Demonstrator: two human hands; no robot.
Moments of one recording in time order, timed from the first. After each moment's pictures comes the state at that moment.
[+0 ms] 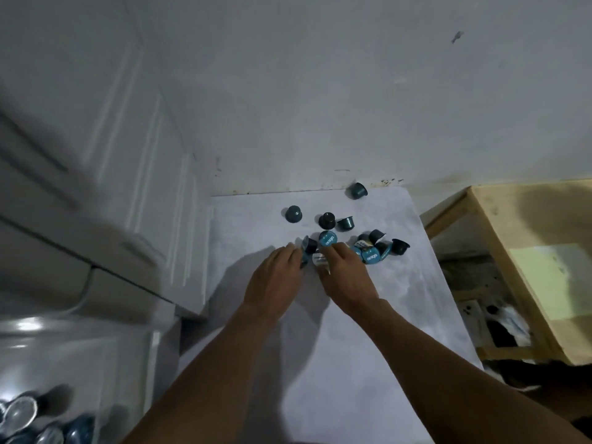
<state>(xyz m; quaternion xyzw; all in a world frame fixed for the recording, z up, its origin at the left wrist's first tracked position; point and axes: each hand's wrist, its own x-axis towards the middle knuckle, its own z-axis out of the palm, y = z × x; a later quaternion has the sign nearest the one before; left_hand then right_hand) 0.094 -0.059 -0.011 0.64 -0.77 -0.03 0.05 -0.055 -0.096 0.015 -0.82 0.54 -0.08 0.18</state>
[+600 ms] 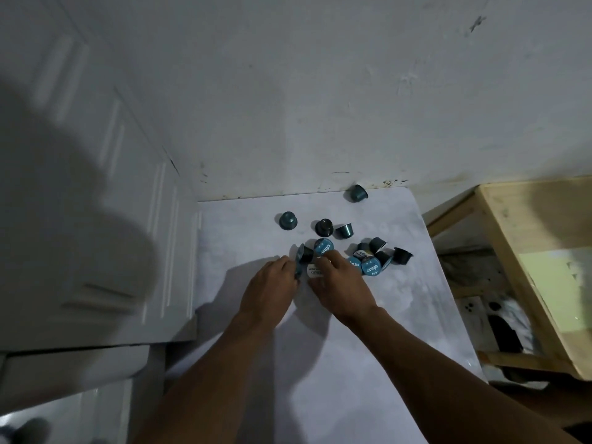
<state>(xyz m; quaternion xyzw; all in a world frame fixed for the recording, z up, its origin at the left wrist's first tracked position) 0.089 -0.083 -0.014 0.69 -0.69 -0.17 0.13 -0.056 -0.120 0.000 -0.83 0.51 -0.06 0.20</state>
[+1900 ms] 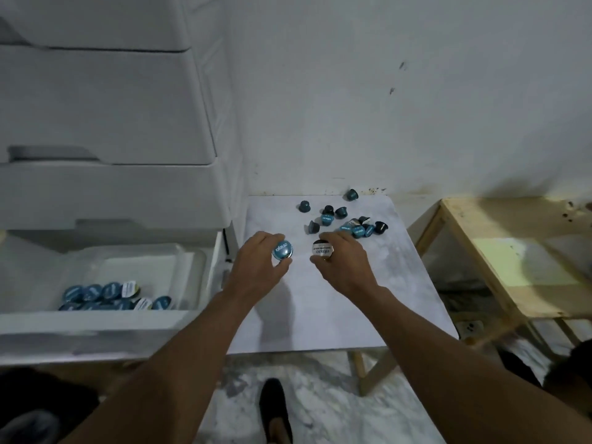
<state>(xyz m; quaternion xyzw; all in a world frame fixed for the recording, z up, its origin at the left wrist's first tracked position) 0.074 0.143 0.110 0.69 -0.63 -0.07 0.36 -0.096 0.083 0.122 -0.81 0.51 -0.22 0.20</state>
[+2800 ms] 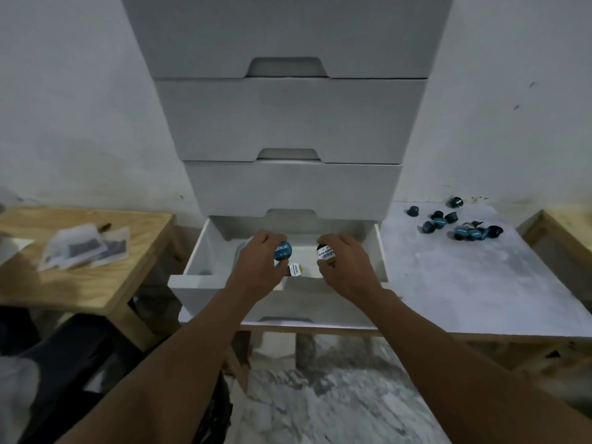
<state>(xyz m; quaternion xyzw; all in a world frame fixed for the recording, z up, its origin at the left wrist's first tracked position) 0.359 0.344 0.151 0.74 -0.61 -0.03 0.27 0.188 0.274 0.148 -0.84 0.44 -0.24 0.21</state>
